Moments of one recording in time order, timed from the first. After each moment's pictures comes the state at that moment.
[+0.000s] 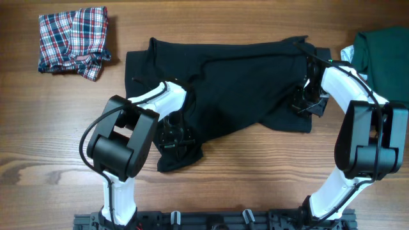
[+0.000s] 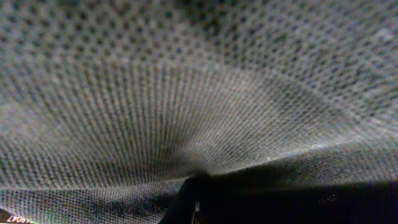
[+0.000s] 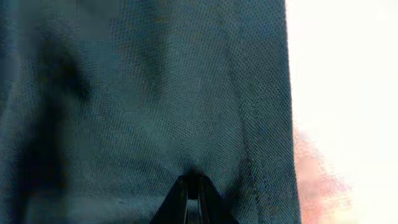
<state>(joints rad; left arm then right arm) -0.47 2.08 1.22 -1.25 0.27 -0.55 -0.07 1.96 1.24 -0.95 0.02 0.40</state>
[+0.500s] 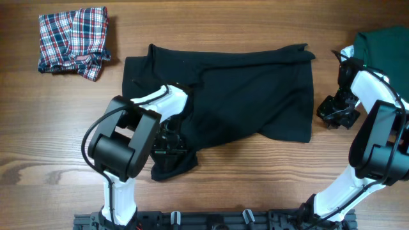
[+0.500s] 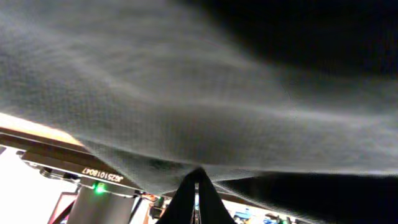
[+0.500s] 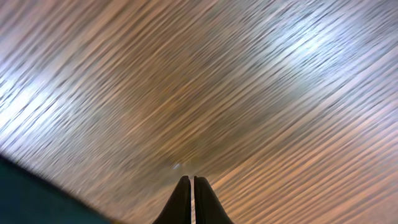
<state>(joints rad) -0.48 2.08 1.19 -1.40 0.12 -0.50 -0.29 1.95 1.24 -1.04 0.15 0.44</state>
